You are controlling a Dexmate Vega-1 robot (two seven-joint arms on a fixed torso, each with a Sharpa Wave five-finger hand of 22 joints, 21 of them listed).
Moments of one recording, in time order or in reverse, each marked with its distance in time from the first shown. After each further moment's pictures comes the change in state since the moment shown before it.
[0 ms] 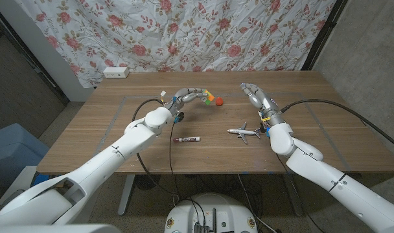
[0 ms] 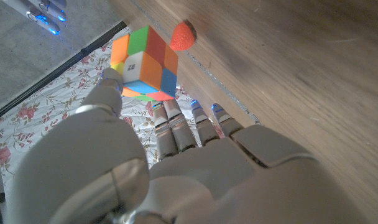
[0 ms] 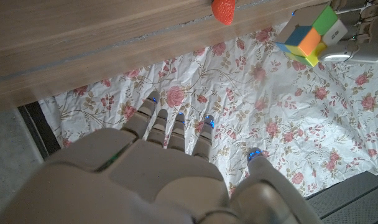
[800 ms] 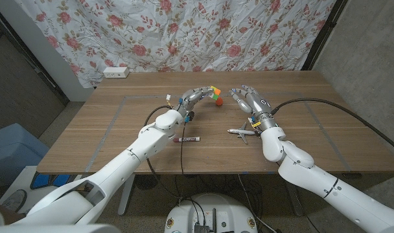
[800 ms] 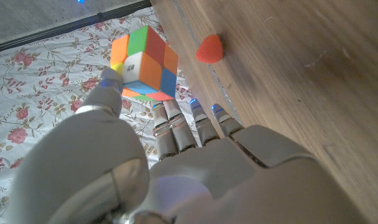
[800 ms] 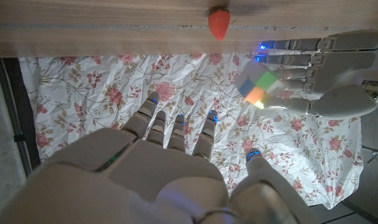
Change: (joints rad) left arm 0.019 -0.149 -0.024 0.087 -0.167 -0.058 0.034; left_hand -0.002 0.002 -0.003 -0.003 0.001 0.000 0.000 0.004 0.000 0.000 0.000 0.006 0.000 0.034 -0.002 0.005 0.000 0.014 0.007 0.000 0.000; right arm 0.005 -0.011 -0.100 -0.088 -0.255 -0.179 0.015; right_hand -0.016 0.016 0.000 0.000 0.000 0.093 -0.011 0.008 0.002 -0.022 0.000 0.000 0.000 -0.040 0.030 -0.007 0.005 -0.018 0.030 0.000 0.000
